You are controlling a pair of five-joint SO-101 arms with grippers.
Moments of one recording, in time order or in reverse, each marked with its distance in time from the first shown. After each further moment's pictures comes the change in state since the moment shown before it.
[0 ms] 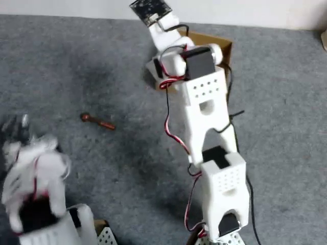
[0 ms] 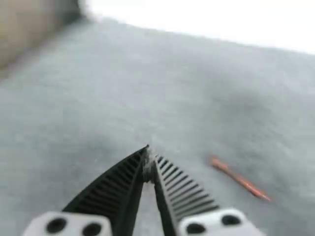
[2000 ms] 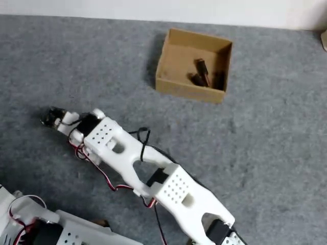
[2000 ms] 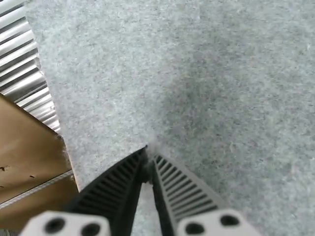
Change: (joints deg) left arm -53.3 -24.3 14.1 21.7 -13.6; right arm -32.5 24.6 26.7 -19.9 -1.6
